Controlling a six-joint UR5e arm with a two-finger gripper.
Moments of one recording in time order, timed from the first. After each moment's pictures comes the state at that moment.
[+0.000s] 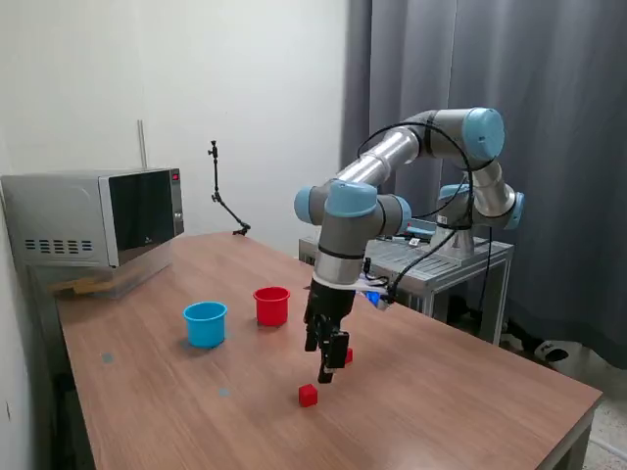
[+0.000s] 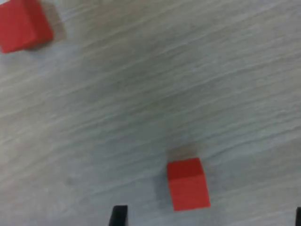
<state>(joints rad) 0.15 -0.56 0.94 -2.06 -1.70 -2.55</state>
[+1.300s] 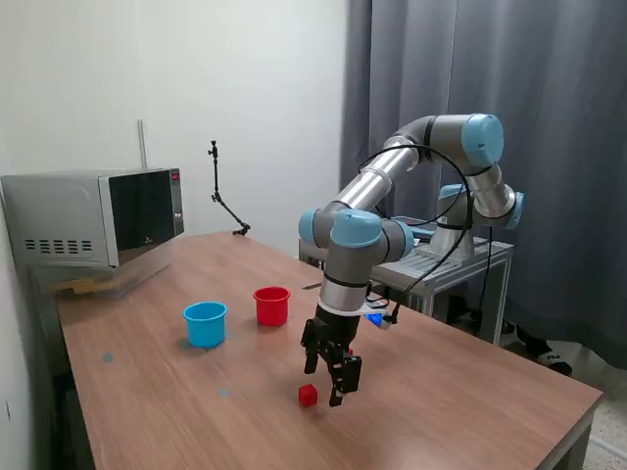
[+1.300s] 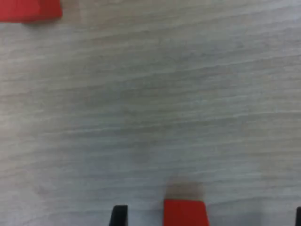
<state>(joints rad) 0.16 -0.53 1.00 -2.16 -1.70 -2.79</state>
